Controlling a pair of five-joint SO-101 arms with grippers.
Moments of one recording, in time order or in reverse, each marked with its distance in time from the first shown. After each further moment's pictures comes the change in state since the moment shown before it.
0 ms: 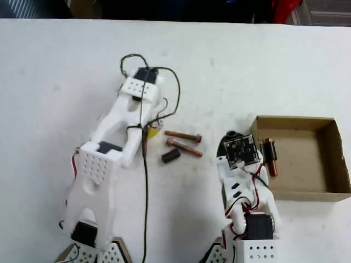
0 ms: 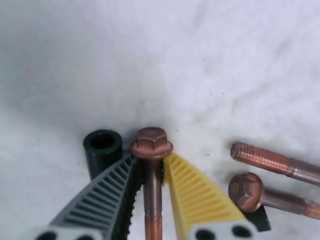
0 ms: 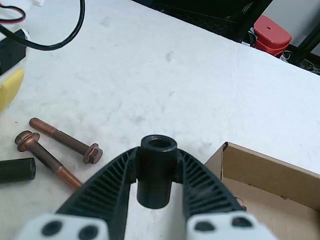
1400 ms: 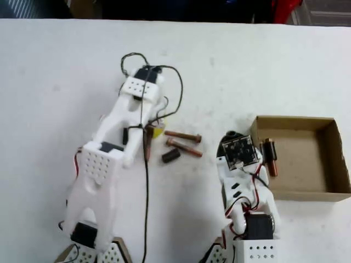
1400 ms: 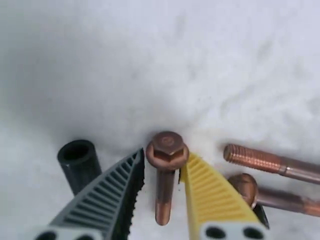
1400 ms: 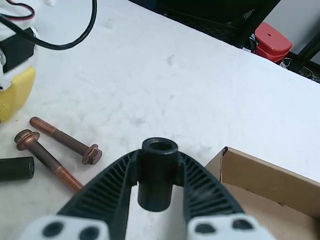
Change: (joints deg) left arm 0.4 4.2 -5.1 0.7 -3.6; right arm 0.0 0.0 0.0 0.0 1.7
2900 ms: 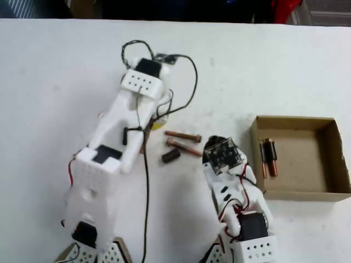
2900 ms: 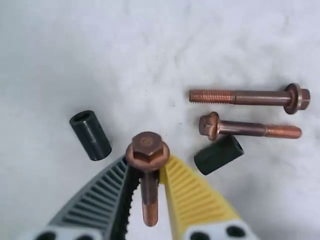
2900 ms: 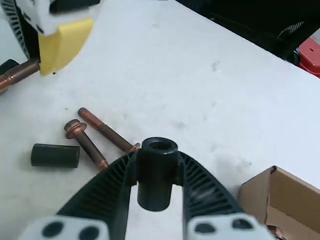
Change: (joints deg) left arm 2.6 -14.5 0.5 7.8 -9.6; right arm -9.3 0.0 2.2 0.0 0.6
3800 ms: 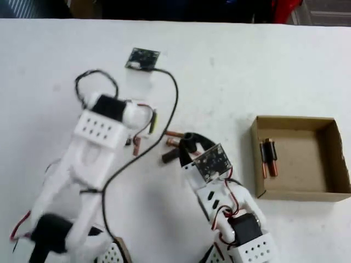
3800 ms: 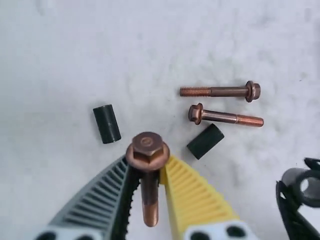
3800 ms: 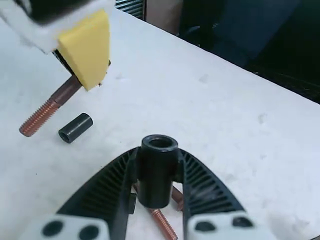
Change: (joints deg) left arm -0.1 -52.1 51.4 -24.7 -0.1; right arm -12.8 0.0 0.0 -8.4 -7.5
